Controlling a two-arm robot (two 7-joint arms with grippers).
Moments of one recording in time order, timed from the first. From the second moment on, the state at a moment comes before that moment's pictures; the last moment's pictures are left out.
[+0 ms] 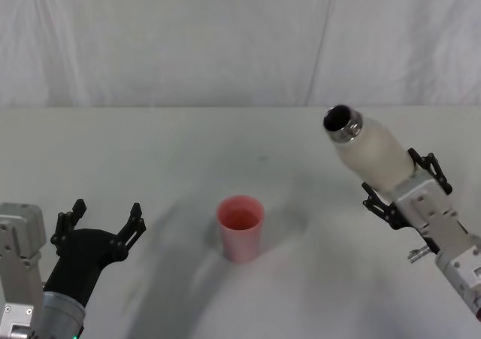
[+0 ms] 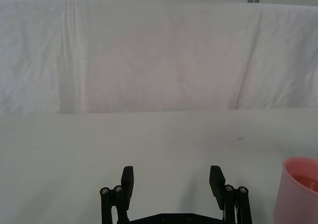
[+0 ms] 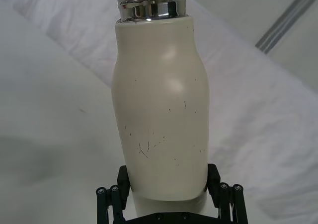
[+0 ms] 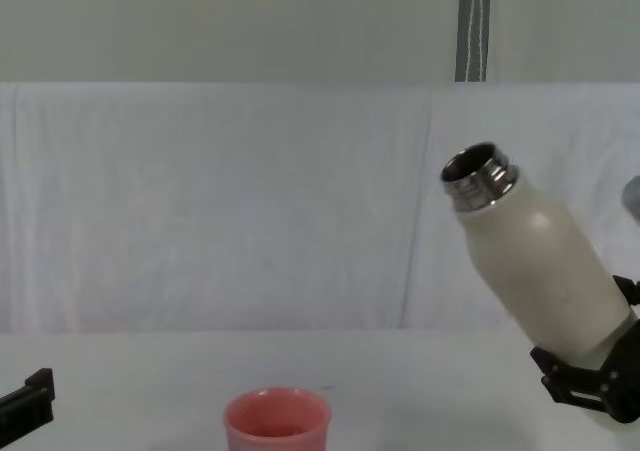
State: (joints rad) left arm 0.27 0.24 0.04 -1.85 -0.25 -0.02 -0.02; right arm 0.03 0.30 -0.29 -1.71 -0.33 0.05 0.06
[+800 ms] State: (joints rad) left arm 0.27 0.24 0.04 -1.85 -0.25 -0.02 -0.02; right arm 0.04 0.33 -0.37 -1.71 -0.69 0.07 0.02
